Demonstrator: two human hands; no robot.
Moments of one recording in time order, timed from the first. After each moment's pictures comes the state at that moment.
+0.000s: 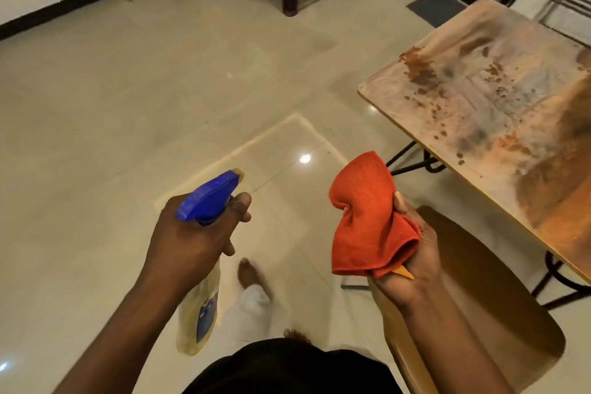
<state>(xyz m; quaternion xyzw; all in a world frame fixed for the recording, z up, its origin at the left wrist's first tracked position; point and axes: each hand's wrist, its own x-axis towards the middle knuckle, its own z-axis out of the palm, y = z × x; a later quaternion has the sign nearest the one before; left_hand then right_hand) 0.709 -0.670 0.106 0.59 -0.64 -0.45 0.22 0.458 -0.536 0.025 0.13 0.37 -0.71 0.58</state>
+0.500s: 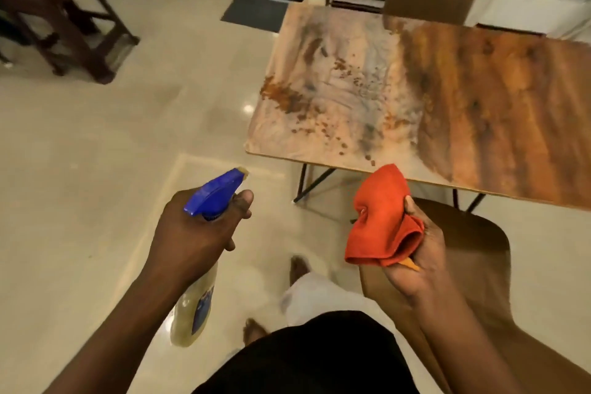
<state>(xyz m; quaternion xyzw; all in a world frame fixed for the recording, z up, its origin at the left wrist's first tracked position) 0.478 -0.893 0.095 0.33 -0.80 -0.50 0.04 0.360 -0.600 0.009 0.31 0.33 -0.85 0.26</state>
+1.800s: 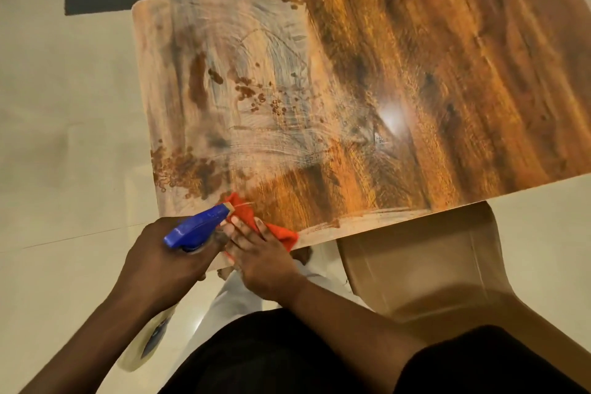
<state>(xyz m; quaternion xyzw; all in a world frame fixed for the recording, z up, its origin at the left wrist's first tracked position) 0.129 -0.933 0.040 0.19 -0.88 -0.37 -0.23 0.163 -0.777 -0.178 -0.34 0.91 -0.15 0.19</state>
